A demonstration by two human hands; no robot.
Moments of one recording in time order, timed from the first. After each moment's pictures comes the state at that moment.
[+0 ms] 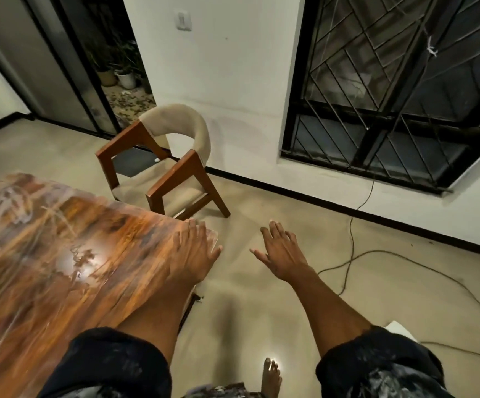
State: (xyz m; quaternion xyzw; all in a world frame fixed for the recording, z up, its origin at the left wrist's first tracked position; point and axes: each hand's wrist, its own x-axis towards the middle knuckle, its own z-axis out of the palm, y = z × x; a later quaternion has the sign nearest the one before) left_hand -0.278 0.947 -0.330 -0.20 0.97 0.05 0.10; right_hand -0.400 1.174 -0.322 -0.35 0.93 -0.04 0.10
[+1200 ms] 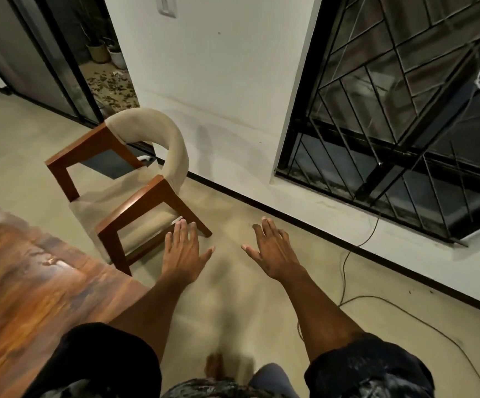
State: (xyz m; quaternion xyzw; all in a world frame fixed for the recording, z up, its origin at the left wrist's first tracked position) left_hand -0.586 0.902 -0.360 -0.28 0.95 0.13 0.09; right_hand -0.721 1.109 -0.332 -0.37 0.92 -0.03 0.14
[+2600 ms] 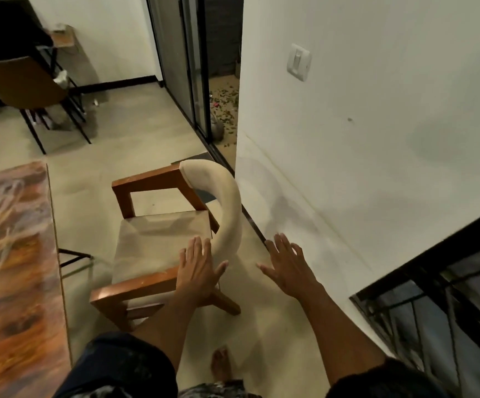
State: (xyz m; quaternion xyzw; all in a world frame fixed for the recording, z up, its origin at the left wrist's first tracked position) left_hand -0.895 0.640 -0.367 -0.51 0.84 0.19 0.03; right_hand -1.131 0.744 -0.348 -0.63 0.76 0.03 0.14
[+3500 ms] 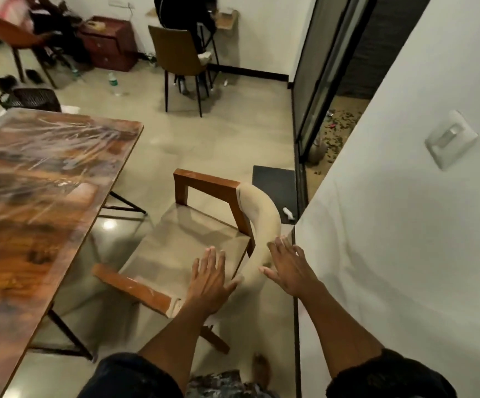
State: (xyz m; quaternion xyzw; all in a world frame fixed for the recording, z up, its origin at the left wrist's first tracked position) left_hand -1.003 0.513 -0.397 -0.71 0.67 0.21 0.04; right_hand -1.231 0.436 -0.363 -0.83 0.53 0.10 0.15
